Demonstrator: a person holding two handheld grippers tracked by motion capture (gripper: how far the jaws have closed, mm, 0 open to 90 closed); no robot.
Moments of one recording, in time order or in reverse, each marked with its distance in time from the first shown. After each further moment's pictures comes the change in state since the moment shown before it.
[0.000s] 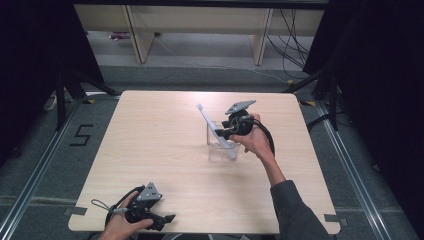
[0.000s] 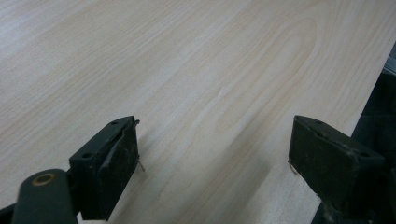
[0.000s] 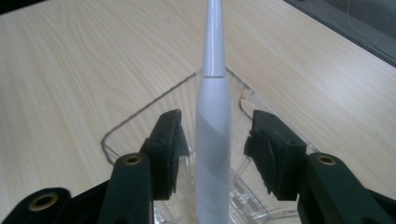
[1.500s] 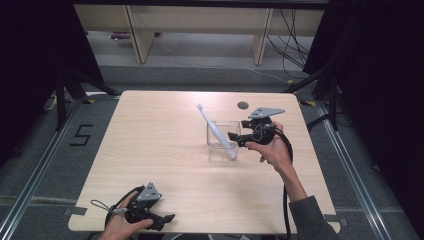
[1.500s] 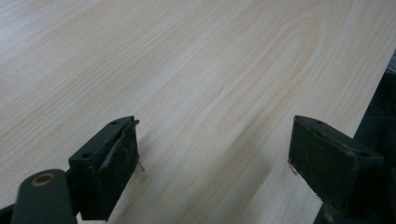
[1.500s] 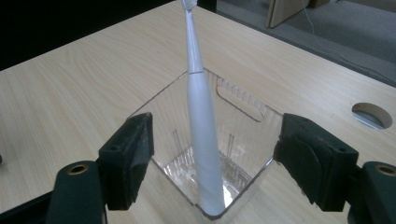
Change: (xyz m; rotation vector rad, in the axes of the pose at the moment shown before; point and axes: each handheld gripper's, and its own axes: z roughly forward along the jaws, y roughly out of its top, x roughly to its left) left arm 0.001 0.000 -0.001 0.008 0.003 0.018; right arm 0.006 -0.030 -0.061 -0.146 -0.059 0.106
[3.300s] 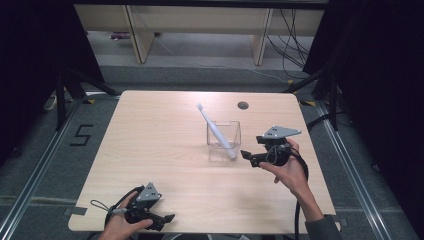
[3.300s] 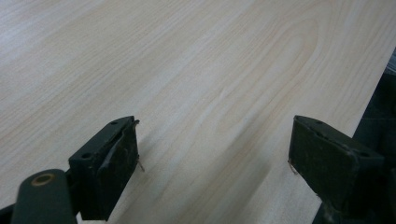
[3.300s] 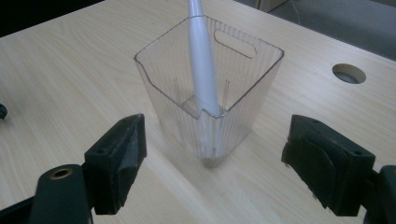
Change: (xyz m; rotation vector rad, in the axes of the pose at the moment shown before) left arm 0.000 0.000 -0.001 -0.002 0.011 0.000; right arm 0.016 -0.046 -0.041 0.028 -0.052 0.020
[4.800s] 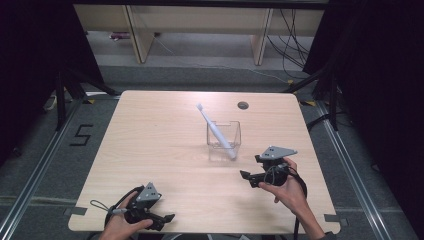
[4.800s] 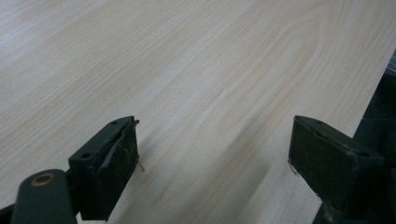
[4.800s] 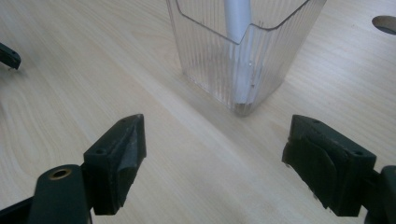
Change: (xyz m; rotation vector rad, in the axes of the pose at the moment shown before) left arm -0.001 0.000 0.000 -0.003 0.004 -0.001; right arm 0.020 -0.046 0.003 0.063 0.029 -0.029
